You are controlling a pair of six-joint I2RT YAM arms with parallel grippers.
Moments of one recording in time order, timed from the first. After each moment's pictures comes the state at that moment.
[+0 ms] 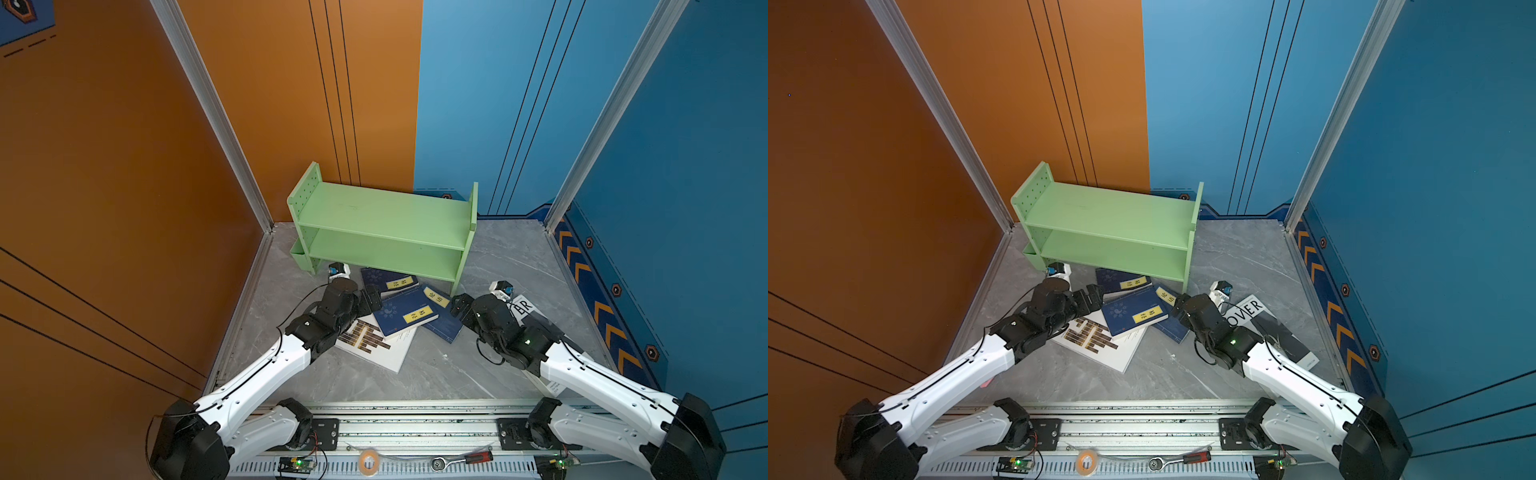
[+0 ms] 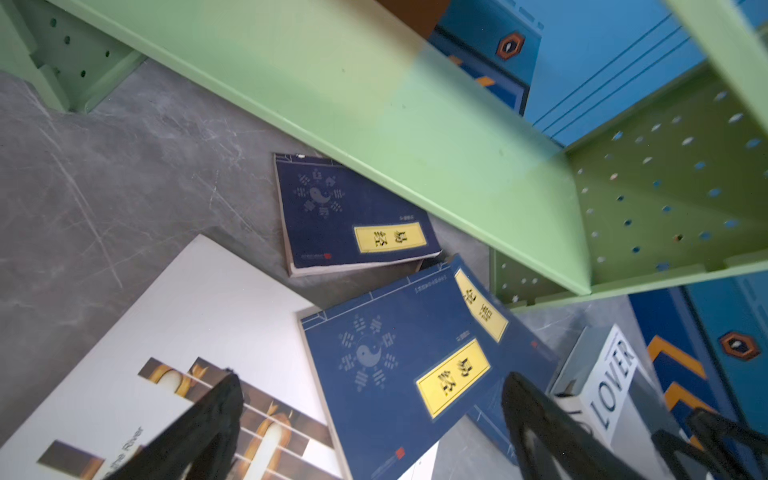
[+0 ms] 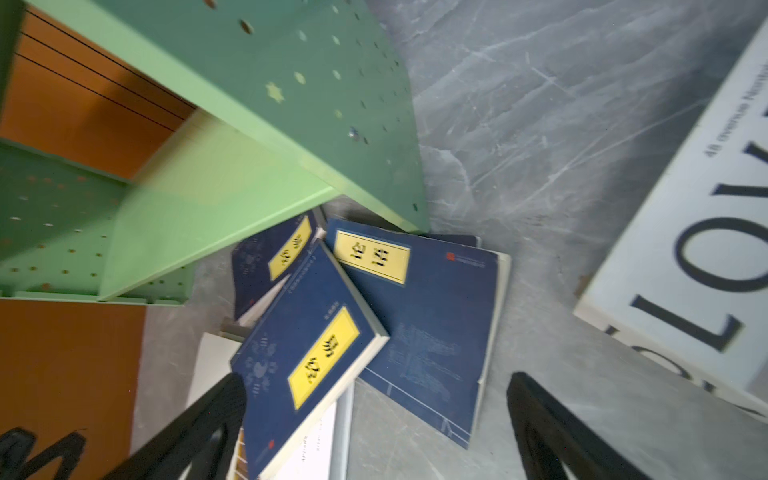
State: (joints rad) left arm -0.56 1.10 0.78 -0.30 -0.15 -0.70; right arm 0.71 1.05 0.69 -0.39 0.38 1.10
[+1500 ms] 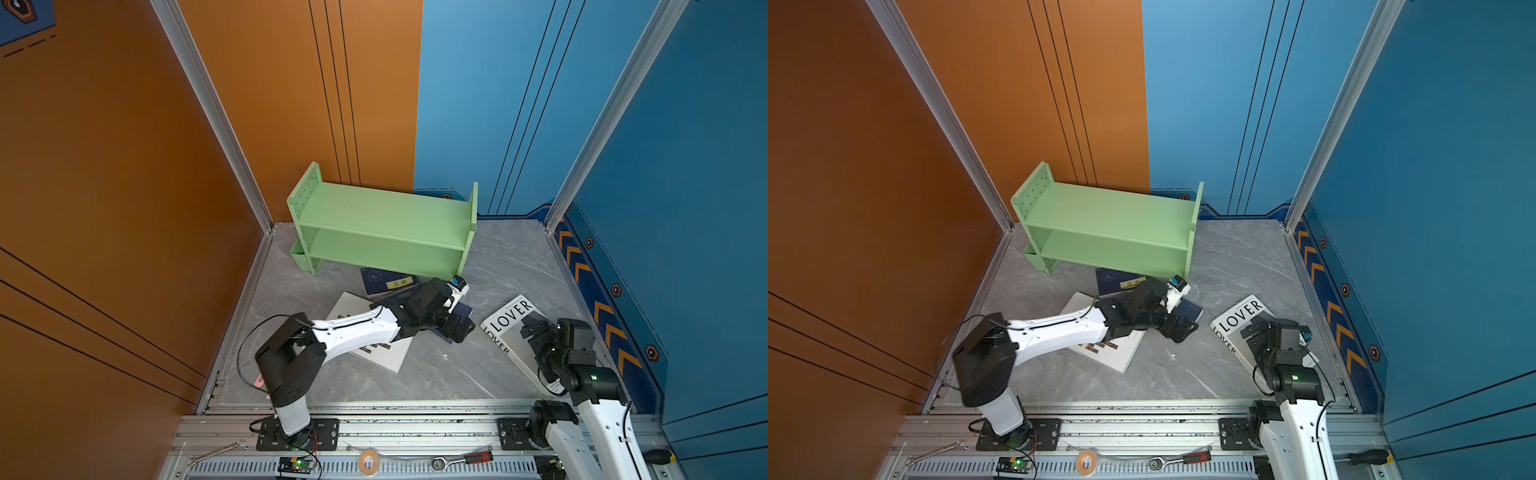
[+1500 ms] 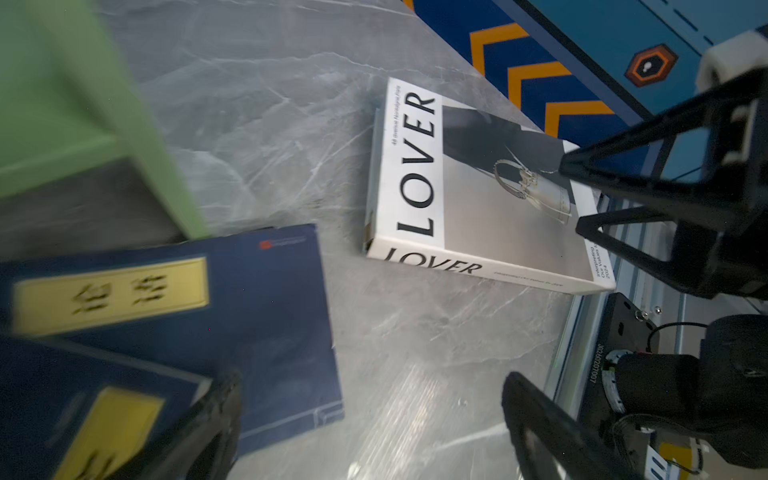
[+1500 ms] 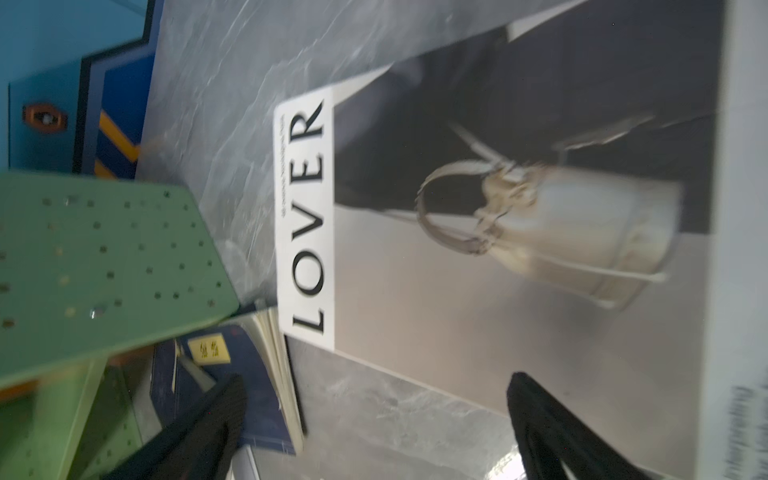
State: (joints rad) left arm -0.93 1.64 1.14 -0.13 0.11 -0.31; right arm 0.06 0.54 0.52 -0.83 0.00 1.07
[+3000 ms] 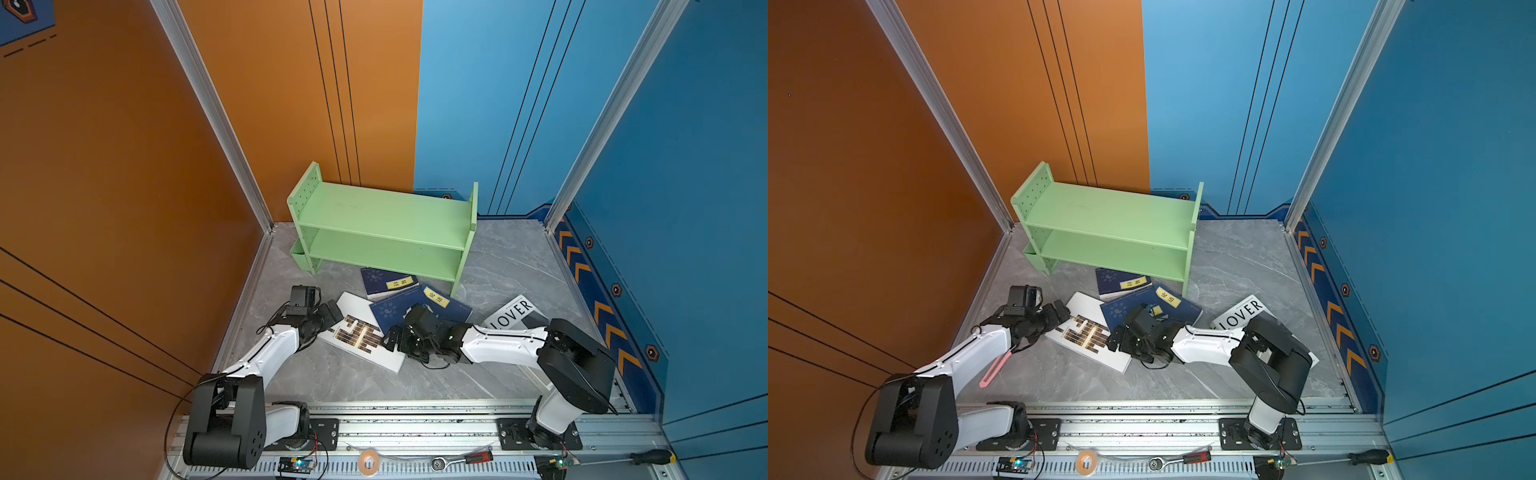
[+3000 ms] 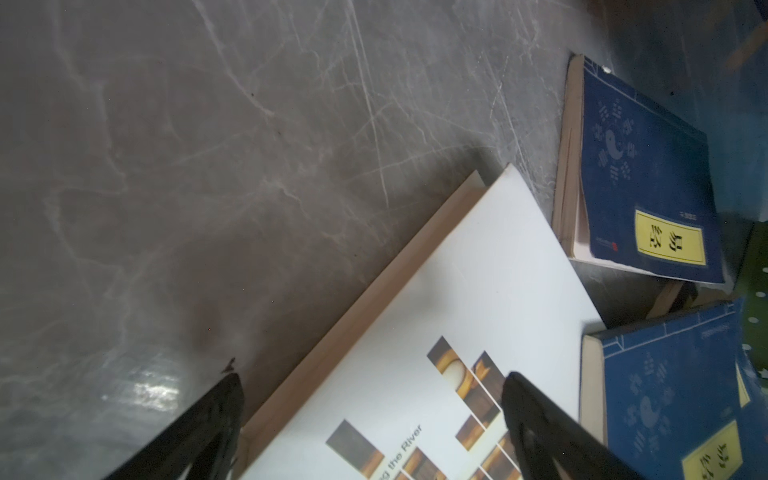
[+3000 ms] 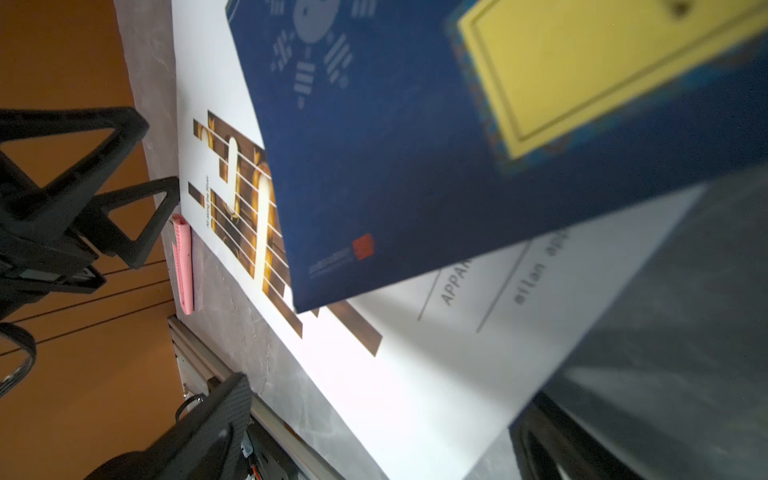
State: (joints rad) left arm -0.06 1.25 0.59 -0.32 0.12 -0.62; right arm 0.98 1.68 0.89 -0.03 -0.17 1.15
